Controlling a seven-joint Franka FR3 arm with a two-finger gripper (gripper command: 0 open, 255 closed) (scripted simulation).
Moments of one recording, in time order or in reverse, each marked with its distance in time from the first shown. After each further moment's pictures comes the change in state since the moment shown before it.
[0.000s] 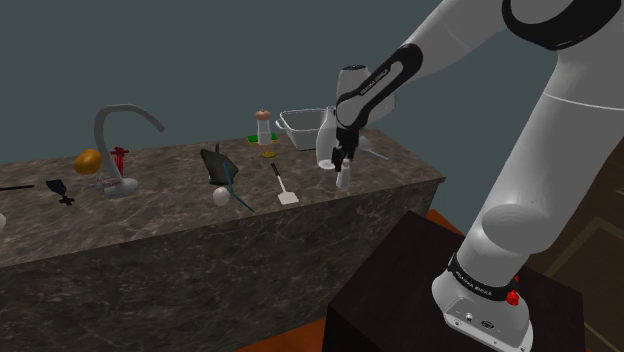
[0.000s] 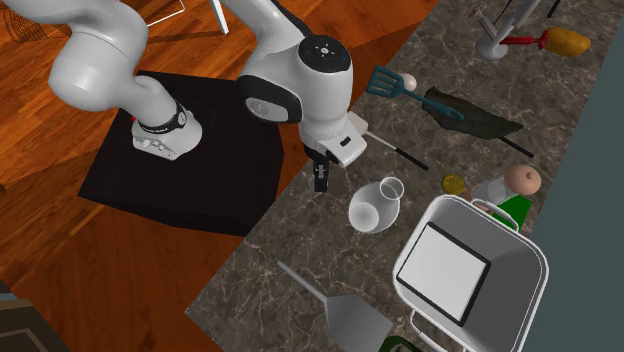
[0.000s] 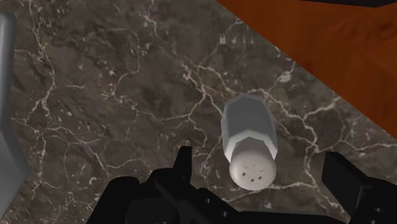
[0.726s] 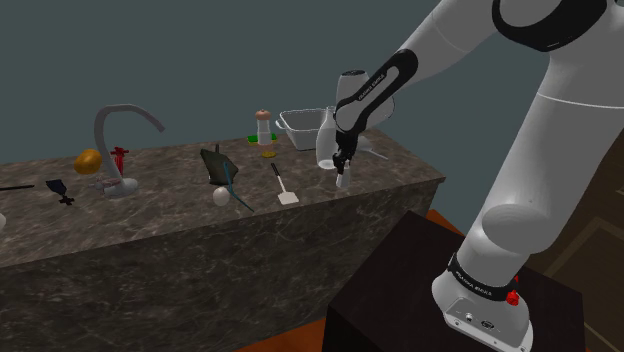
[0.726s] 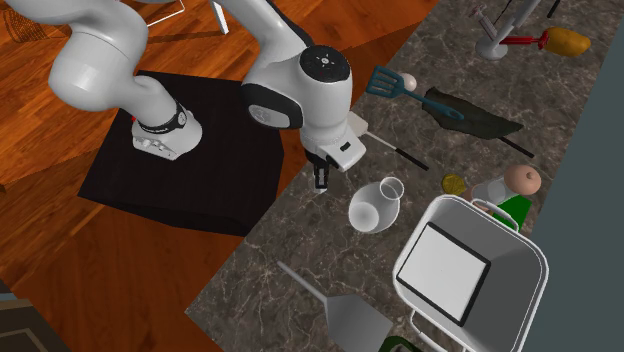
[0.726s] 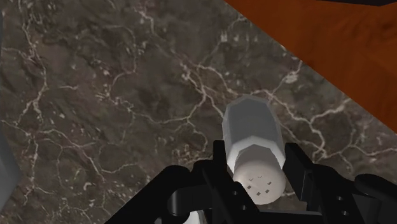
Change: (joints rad) arm -0.002 0.035 -0.002 -0.002 0.005 0.039 -0.005
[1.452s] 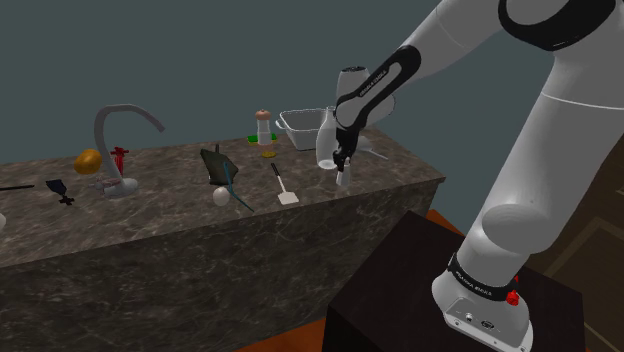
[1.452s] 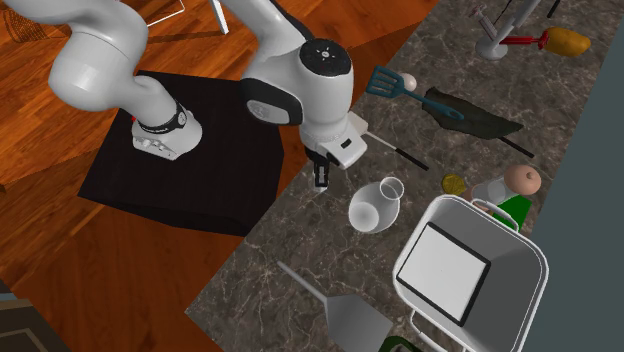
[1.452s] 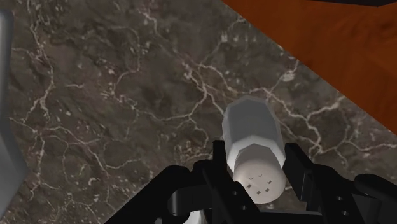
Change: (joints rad) arm 0.001 -0.022 0.000 0.006 -0.003 -0.028 0.001
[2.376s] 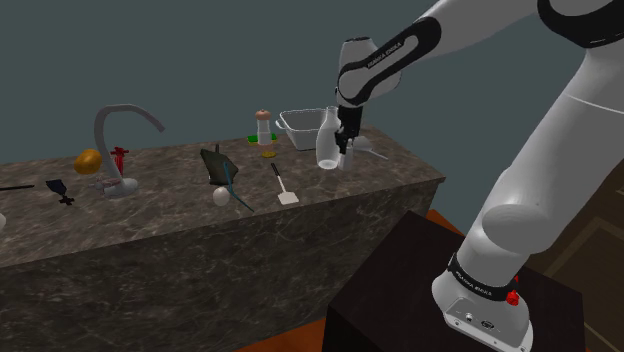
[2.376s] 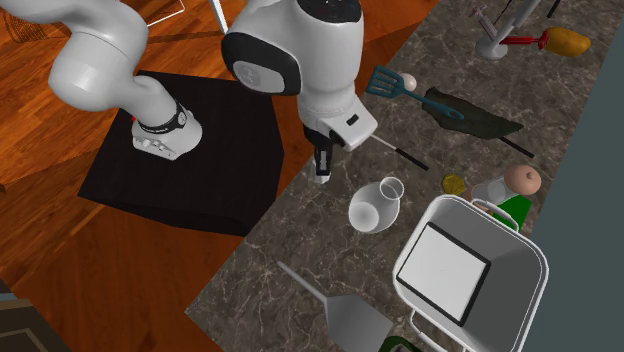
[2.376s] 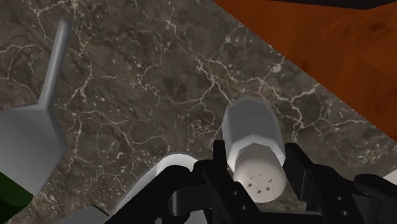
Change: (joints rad) arm 0.003 -0.127 0.005 0.069 -0.008 -0.195 -0.004
